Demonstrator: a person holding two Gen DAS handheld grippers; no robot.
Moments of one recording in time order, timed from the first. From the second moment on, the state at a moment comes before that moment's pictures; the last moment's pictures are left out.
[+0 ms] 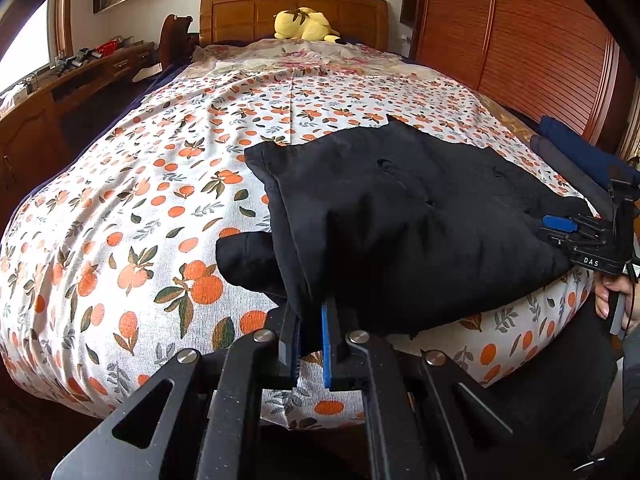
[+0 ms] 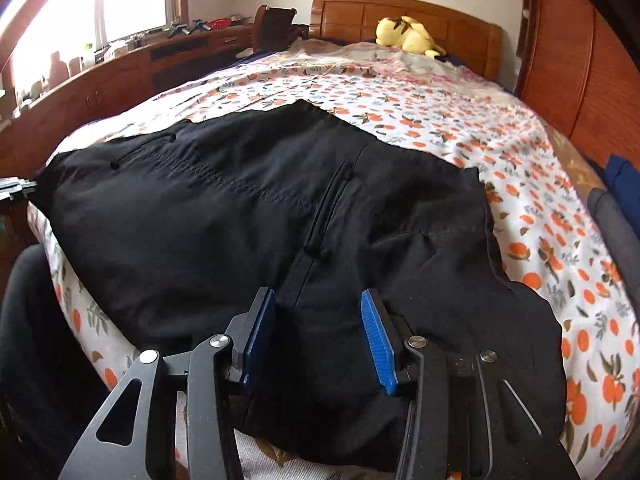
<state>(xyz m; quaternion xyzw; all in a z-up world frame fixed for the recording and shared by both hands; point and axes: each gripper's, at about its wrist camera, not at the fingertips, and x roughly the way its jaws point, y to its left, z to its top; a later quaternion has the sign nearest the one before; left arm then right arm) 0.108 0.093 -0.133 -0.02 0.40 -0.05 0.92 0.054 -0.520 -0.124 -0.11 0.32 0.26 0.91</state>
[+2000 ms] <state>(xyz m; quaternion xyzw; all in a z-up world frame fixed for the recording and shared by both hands) 0.188 -0.206 -0.065 0.02 0.34 -0.31 0.89 0.009 -0.667 -0.092 -0.03 0.27 0.13 0.95</state>
